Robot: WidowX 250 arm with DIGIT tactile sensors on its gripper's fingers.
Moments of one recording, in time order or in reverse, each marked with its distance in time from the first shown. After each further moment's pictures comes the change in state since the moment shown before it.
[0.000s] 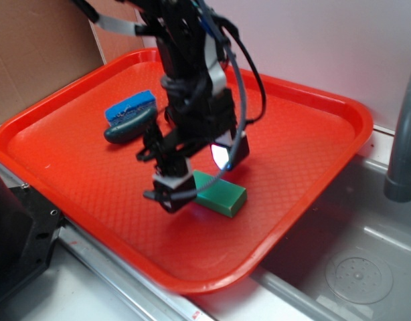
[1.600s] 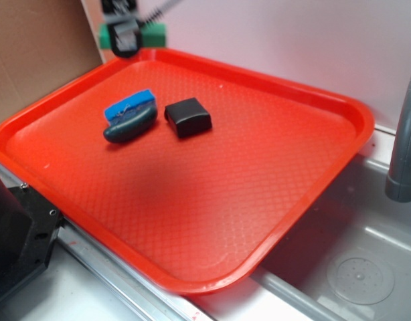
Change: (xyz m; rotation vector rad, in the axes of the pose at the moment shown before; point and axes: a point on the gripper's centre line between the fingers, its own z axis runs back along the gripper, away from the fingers) arm -0.085 -0.005 0.167 0.073 0.097 1.195
